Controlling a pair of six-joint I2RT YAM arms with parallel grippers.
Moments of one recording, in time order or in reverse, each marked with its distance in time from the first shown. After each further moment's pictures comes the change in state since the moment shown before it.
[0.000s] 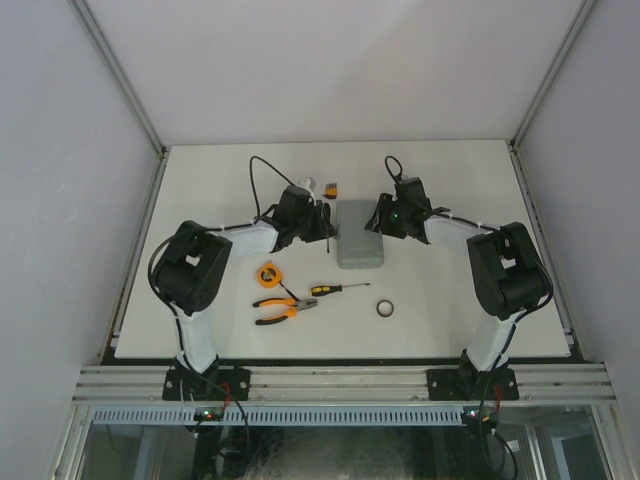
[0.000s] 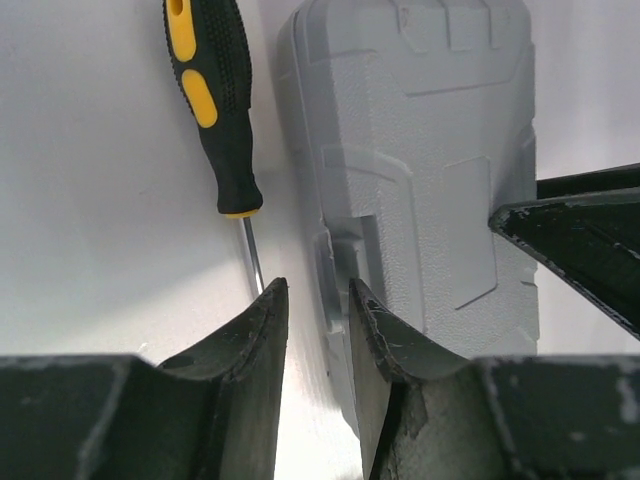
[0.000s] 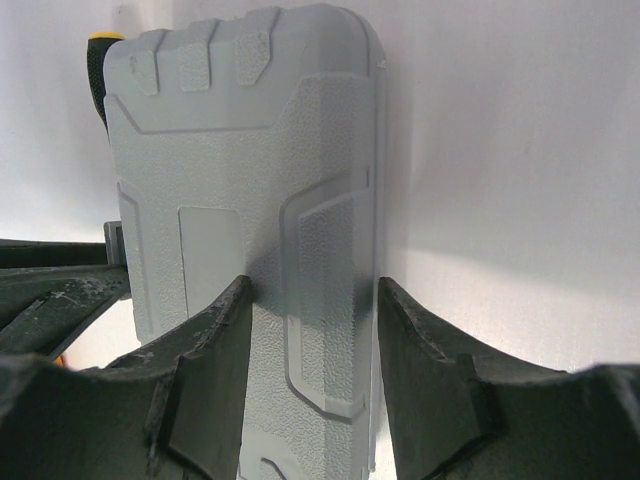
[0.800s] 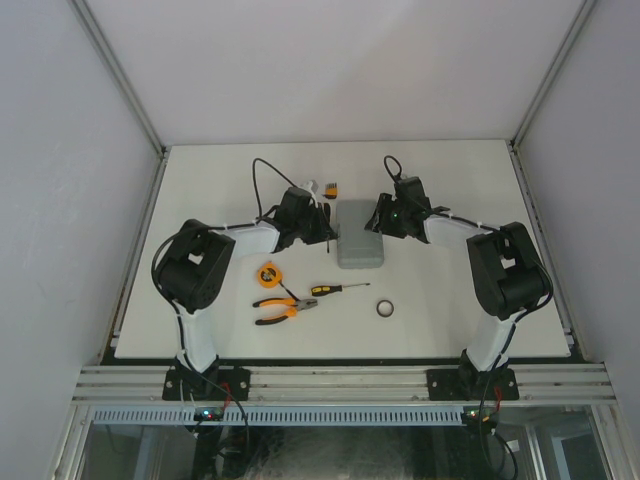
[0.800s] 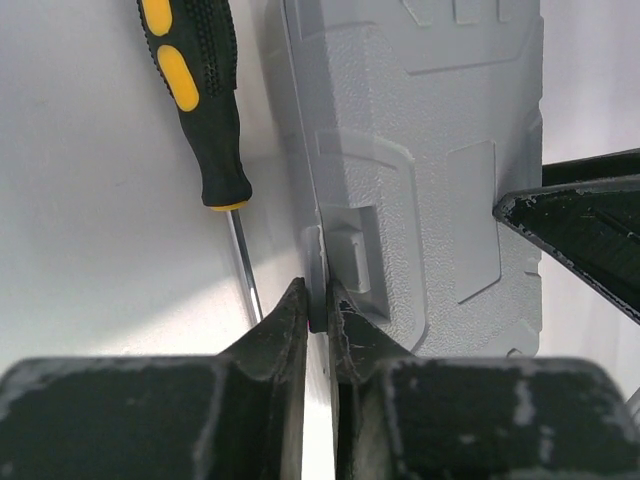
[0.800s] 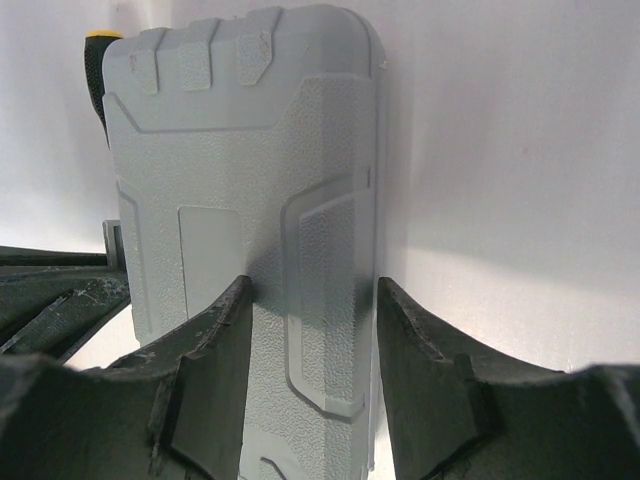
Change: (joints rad) left arm -0.001 0.031 0.003 0.001 0.038 -0.001; right arm 0.003 0.001 0.008 -0.011 0.006 -0.009
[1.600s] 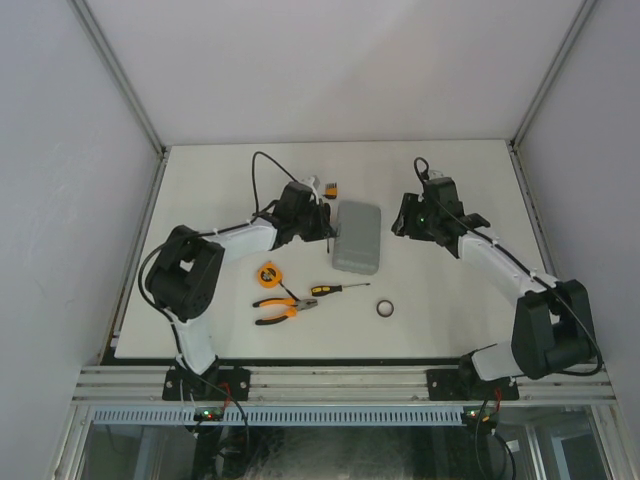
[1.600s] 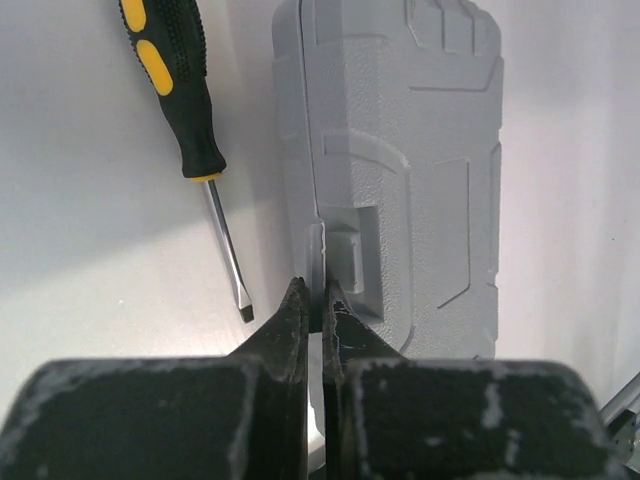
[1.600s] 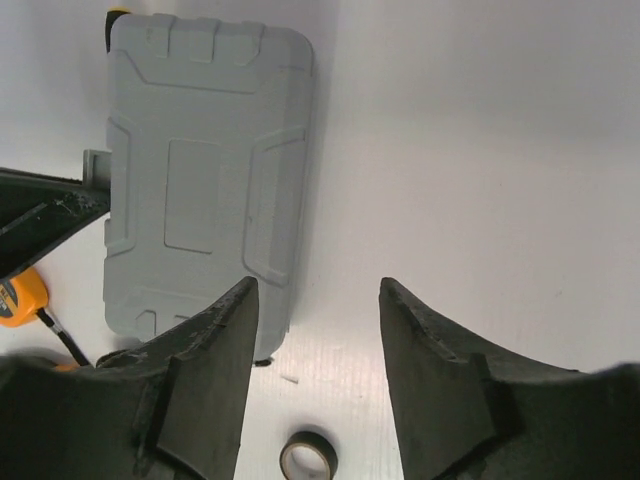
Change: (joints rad) left arm -0.019 -0.074 0.033 -0.124 -0.023 0.038; right arm -0.045 -0.372 -0.083 -0.237 0.072 -0.111
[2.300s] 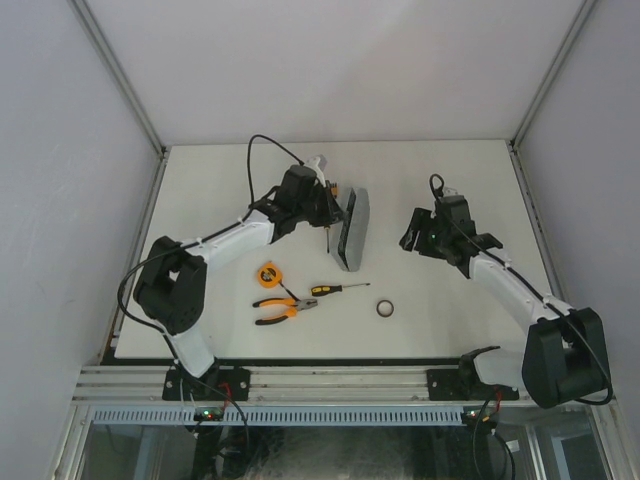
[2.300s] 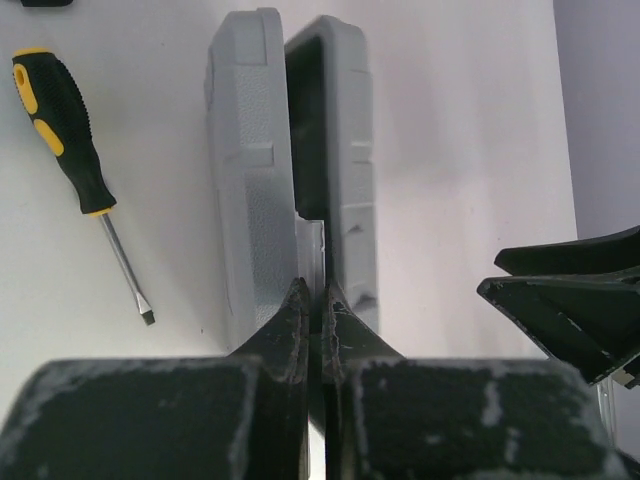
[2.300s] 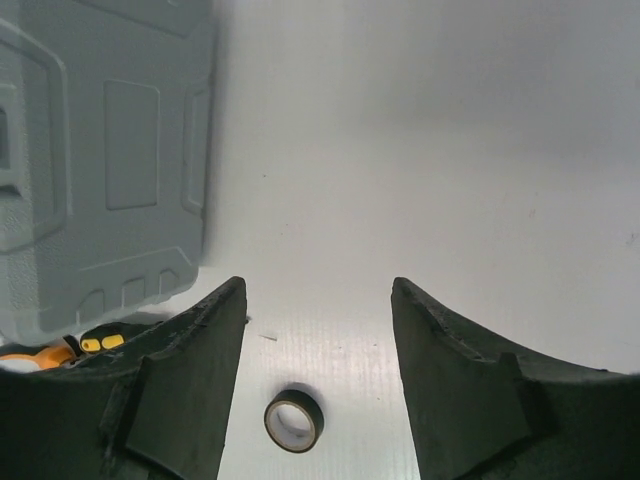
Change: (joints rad) left arm -0.053 -0.114 0.112 -0.093 0.000 -0.037; right arm -0.032 -0.179 -0.176 -0.008 0.000 0.058
